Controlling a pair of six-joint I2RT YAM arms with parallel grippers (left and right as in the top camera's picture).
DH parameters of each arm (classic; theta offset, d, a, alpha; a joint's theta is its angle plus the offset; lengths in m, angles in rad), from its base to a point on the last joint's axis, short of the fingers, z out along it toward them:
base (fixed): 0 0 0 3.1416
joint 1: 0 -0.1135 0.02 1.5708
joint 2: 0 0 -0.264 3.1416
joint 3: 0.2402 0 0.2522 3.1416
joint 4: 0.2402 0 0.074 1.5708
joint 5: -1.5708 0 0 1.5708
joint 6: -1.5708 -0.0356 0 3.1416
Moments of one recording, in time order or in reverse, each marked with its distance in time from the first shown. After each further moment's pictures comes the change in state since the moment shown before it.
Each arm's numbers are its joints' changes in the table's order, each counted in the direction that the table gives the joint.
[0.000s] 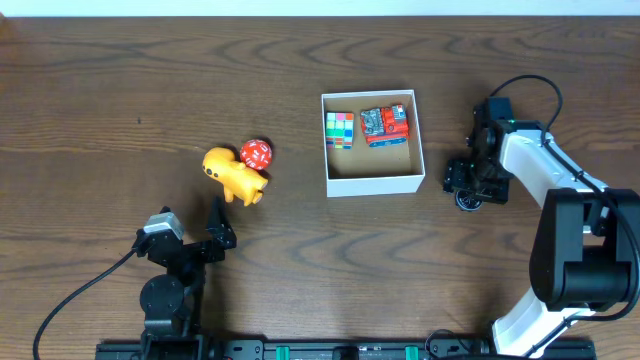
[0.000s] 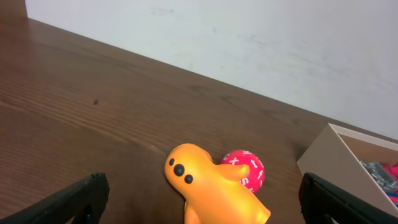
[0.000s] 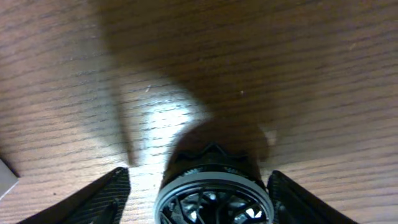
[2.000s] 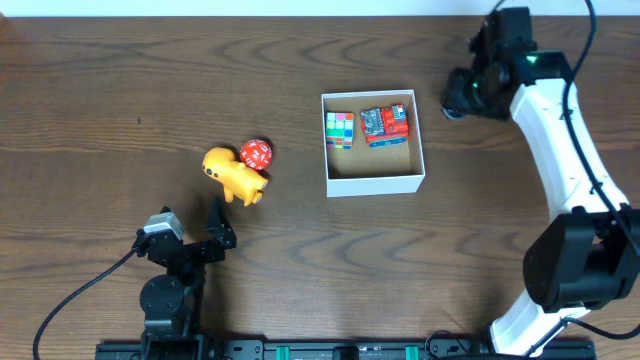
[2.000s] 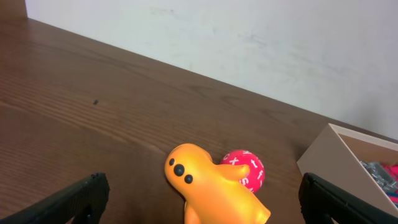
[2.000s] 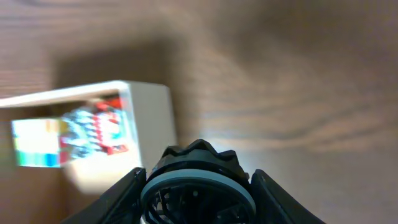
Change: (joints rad) left arm 0.000 0.000 0.000 0.000 0.000 0.000; right arm -0.088 0.000 0.540 0.089 0.093 -0.010
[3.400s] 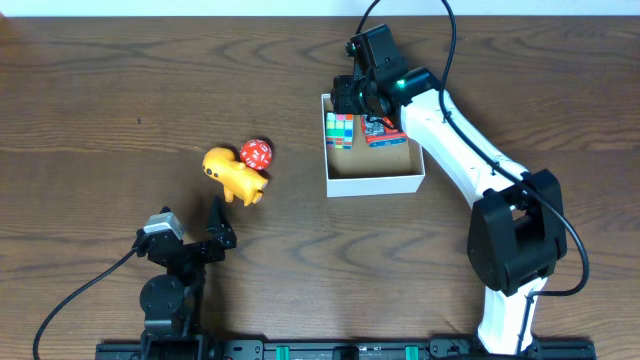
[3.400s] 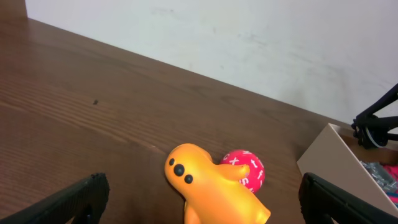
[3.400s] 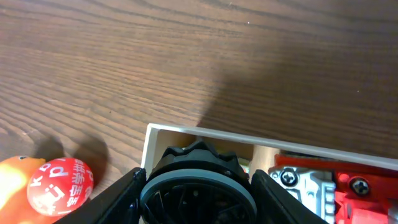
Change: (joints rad) left arm 0.000 0.000 0.000 0.000 0.000 0.000; right arm -0.364 0.179 0.017 -0.338 0.005 -0.150
